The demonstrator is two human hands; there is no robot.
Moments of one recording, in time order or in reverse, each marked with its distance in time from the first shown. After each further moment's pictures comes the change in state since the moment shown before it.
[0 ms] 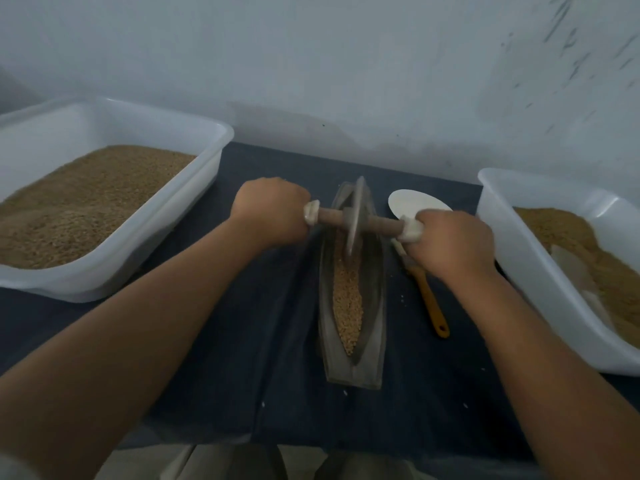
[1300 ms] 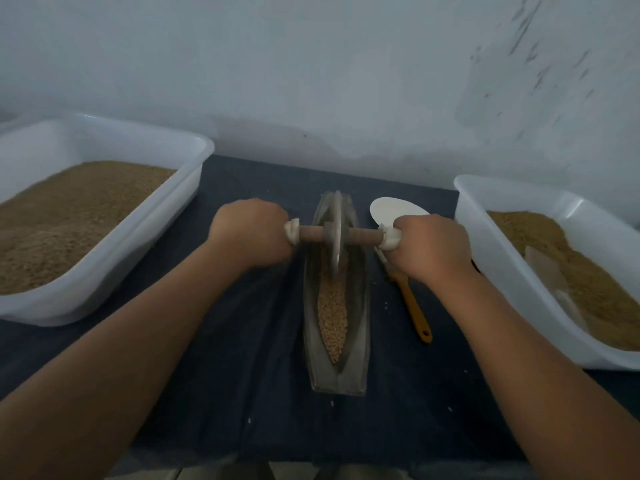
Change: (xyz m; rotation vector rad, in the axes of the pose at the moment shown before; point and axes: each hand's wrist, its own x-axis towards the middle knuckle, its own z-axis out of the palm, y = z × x) left_hand -0.009 0.003 0.003 -0.040 -0.067 -0.050; right_hand 0.006 0.001 -0.001 0.024 -0.017 0.010
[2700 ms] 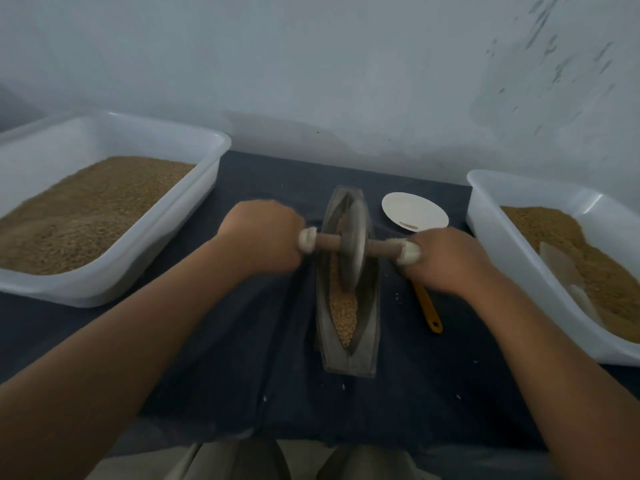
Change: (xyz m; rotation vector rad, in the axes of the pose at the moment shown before) left_hand -0.033 0.003 -0.022 0.069 -0.043 0.147; right_hand -0.020 0.011 -0.010 0.080 -0.347 0.016
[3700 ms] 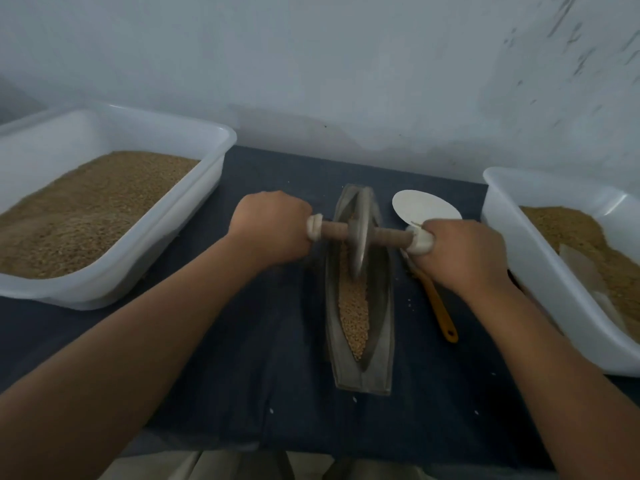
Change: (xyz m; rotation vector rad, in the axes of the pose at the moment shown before) left_hand 0.021 -0.005 0.014 0.015 0.068 -0.090; right_hand 0.006 -0.004 0.006 -0.035 0.292 -0.026
